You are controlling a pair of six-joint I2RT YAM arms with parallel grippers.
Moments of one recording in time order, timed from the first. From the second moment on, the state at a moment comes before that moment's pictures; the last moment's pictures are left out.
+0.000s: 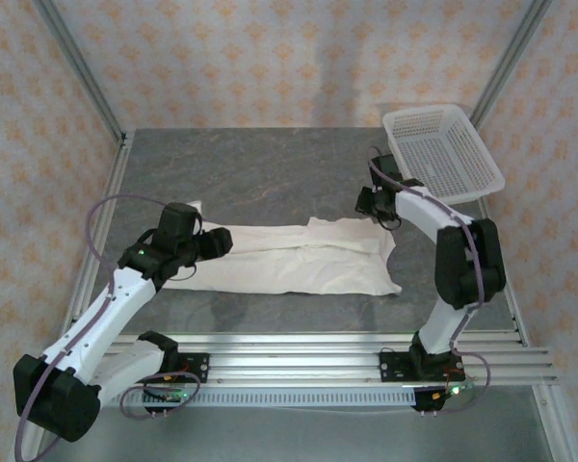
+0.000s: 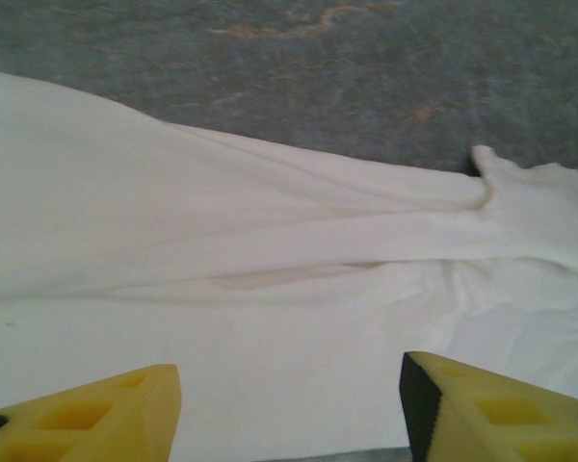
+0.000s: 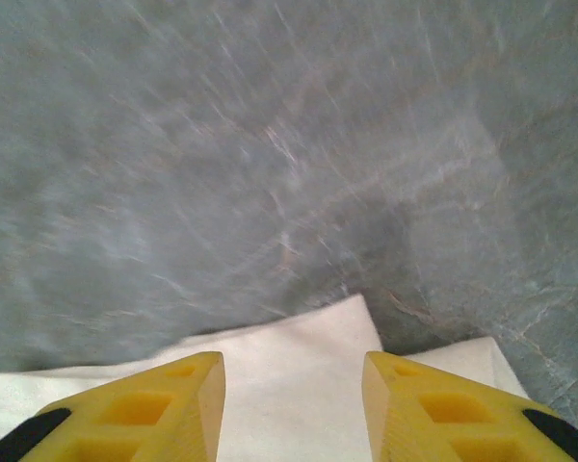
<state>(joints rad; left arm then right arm) -0.31 0.98 0.79 -0.64 0.08 -0.53 0.24 1.78 1.21 -0.55 0.03 0.49</state>
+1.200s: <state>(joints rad) -0.44 1.04 0.79 -0.57 0.17 -0.48 0.28 1.34 0.91 -0.50 -0.10 0.56</state>
